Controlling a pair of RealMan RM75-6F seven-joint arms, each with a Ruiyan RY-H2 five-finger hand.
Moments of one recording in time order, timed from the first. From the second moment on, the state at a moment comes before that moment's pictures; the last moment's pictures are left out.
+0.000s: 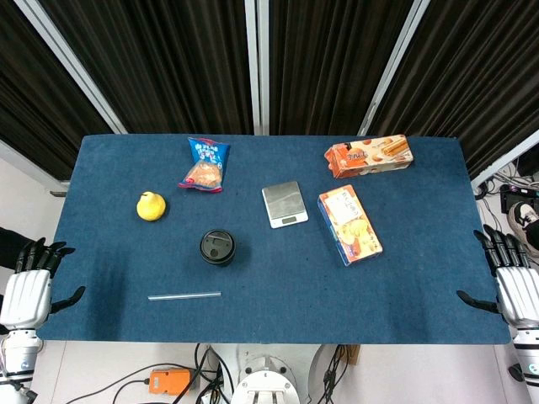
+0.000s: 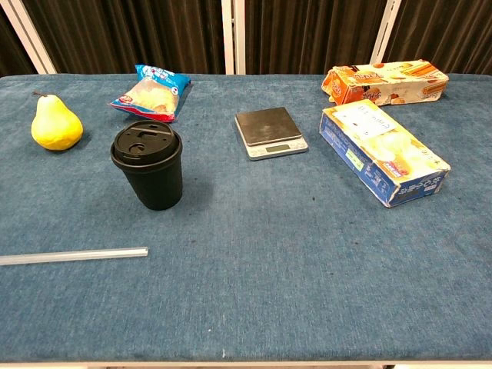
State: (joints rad) left arm -0.04 -1.22 -0.04 -1.63 1.43 1.52 0.10; right arm 0.07 -1.06 0.05 -1.58 -1.56 1.49 0.14
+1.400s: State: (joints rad) left arm -0.24 -1.63 0.01 -1.63 1.42 1.22 0.55; right arm 0.06 -1.05 0.04 -1.55 -1.54 1.48 0.20
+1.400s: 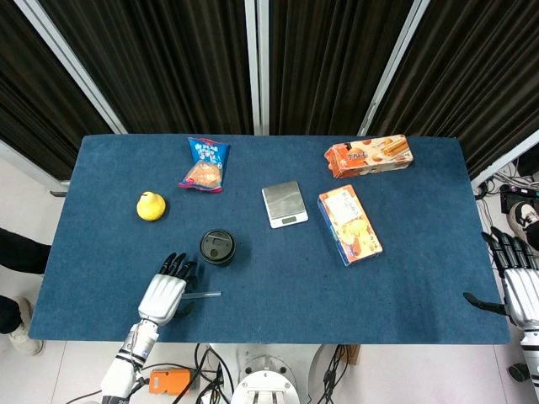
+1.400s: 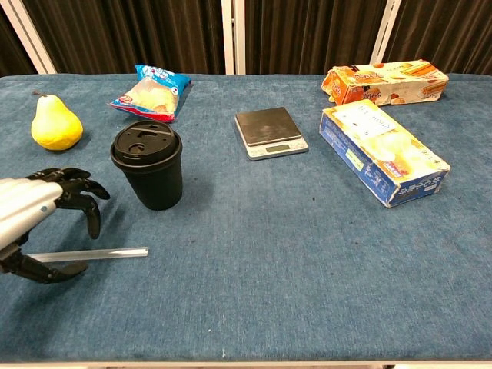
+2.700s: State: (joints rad) left arm -0.24 -1.49 -0.15 -1.80 1.43 1.36 -0.13; right arm 0.09 -1.11 0.02 -1.51 -1.51 1.38 0.12
